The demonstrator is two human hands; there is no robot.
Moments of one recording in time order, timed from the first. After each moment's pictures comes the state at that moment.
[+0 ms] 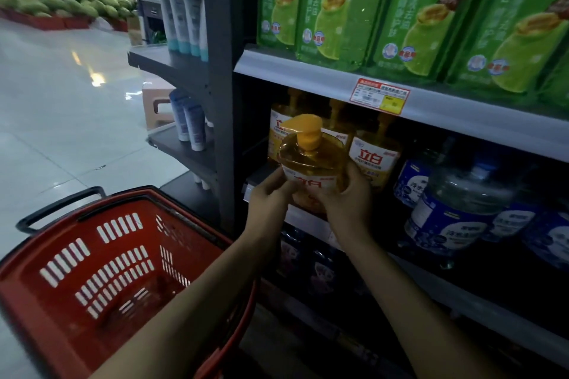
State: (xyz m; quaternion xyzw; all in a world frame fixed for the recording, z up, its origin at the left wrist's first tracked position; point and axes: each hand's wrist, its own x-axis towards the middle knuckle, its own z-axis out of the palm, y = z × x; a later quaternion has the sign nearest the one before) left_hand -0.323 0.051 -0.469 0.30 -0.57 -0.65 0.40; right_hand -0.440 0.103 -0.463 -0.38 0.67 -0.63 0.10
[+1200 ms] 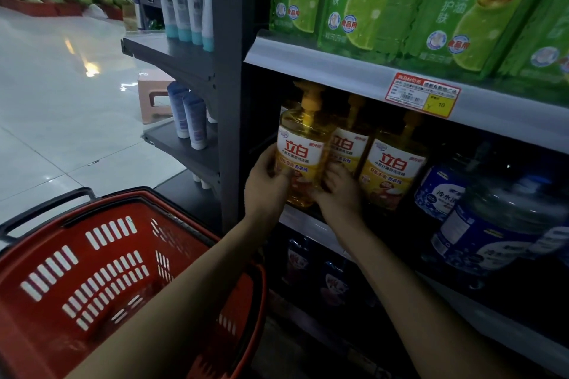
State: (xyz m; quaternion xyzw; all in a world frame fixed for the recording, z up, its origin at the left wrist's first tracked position) left_hand -0.346 -0.038 -0.500 0.36 -0.61 -0.52 0.47; right_hand -0.463 0.031 -0.504 -0.36 0.65 -0.61 0.26
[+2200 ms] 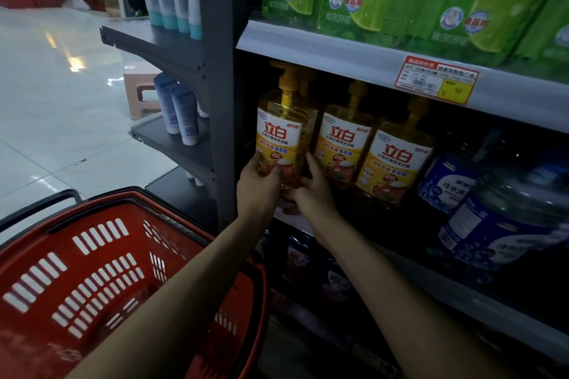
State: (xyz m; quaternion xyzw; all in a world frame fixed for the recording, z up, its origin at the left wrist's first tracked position) left_hand -0.344 -0.057 -0.520 0.41 -0.60 -0.53 0.43; right_hand -0.434 0.002 -0.515 -0.31 0.65 -0.59 0.37
